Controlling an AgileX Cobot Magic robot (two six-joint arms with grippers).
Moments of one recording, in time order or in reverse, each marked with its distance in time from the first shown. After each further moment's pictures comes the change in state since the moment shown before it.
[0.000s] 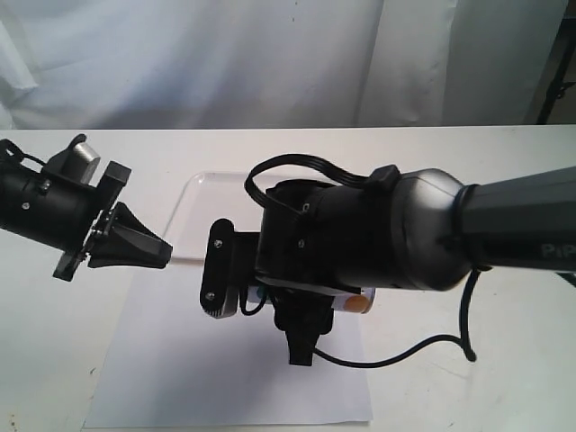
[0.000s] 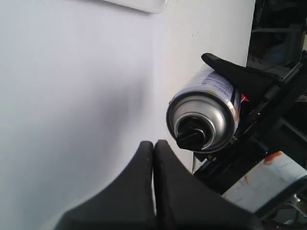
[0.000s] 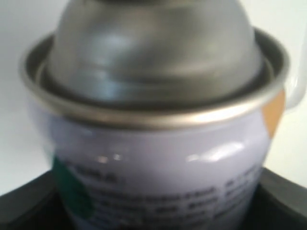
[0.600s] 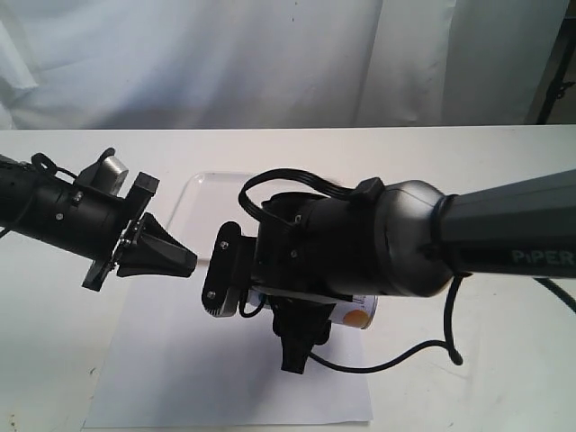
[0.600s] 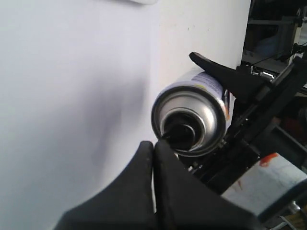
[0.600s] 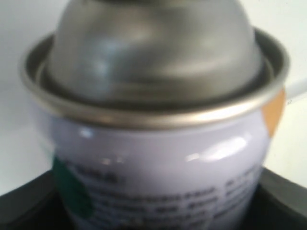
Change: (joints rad) left arm -0.055 0.072 0.000 -0.069 -0.025 0.024; right arm 0.000 0.036 0.000 0.003 0.013 0.122
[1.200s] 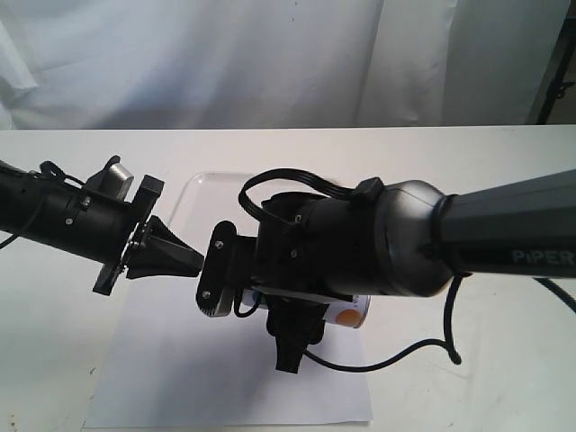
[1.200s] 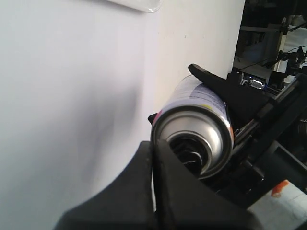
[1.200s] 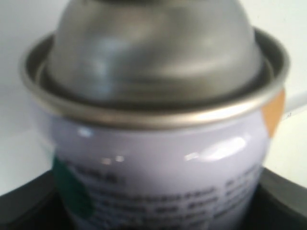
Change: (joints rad) left arm 0.000 0.048 -0.002 -0.060 0.000 0.031; right arm 0.000 0.000 0.000 0.003 -0.039 -0.005
